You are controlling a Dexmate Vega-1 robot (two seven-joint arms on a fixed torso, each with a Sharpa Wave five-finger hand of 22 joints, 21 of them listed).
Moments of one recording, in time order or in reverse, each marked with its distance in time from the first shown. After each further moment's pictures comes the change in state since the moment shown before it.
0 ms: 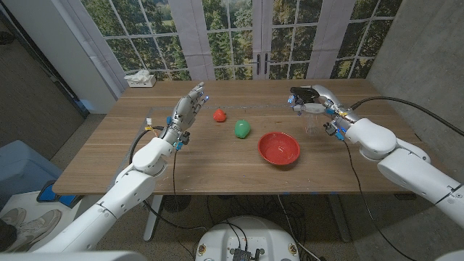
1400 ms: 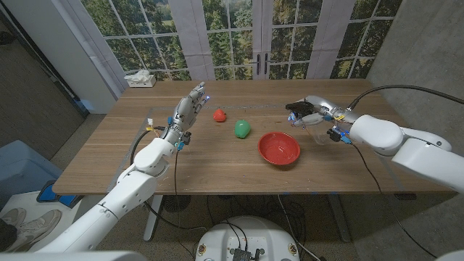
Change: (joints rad) left arm -0.003 -0.009 0.008 -0.002 0.014 0.001 0.014; left_hand 0.000 0.000 0.004 0.004 0.000 0.000 0.000 0.000 0.000 0.000 0.000 0.000 0.000 0.000 0.000 0.000 0.000 0.000 0.000 0.000 0.000; right arm -0.044 -0.257 0.017 -0.230 -0.058 -0.314 -0.003; right_hand -0.001 -0.019 0.000 0.000 0.012 0.086 0.028 0.160 0.175 0.073 0.009 -0.019 -0.084 0.018 0.018 -0.011 0.000 0.011 0.011 -0.016 0.031
